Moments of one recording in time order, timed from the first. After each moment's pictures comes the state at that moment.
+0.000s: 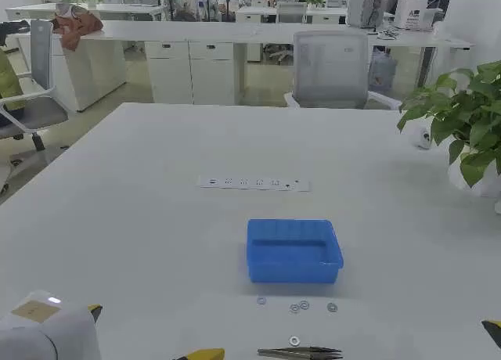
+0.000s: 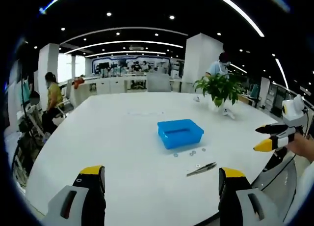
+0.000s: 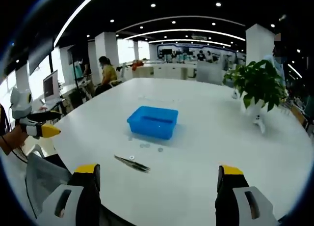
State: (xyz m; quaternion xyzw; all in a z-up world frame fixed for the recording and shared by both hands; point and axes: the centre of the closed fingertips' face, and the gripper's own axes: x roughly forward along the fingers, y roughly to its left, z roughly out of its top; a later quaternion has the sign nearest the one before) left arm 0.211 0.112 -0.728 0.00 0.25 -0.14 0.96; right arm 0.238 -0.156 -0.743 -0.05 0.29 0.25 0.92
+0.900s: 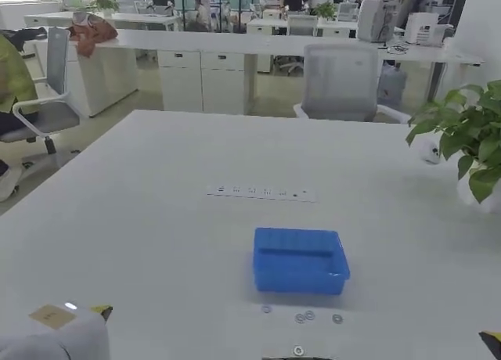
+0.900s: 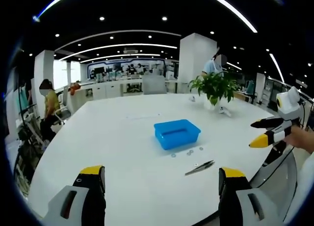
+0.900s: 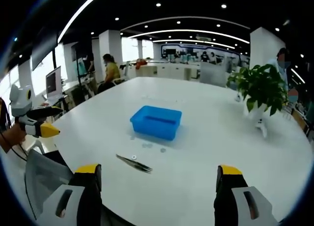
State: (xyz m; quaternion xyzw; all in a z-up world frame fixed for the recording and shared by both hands) left arm 0.210 0.111 -0.723 0.01 0.23 -0.15 0.96; right arm 0.240 -0.152 -0.744 -0.06 0.29 0.25 0.92
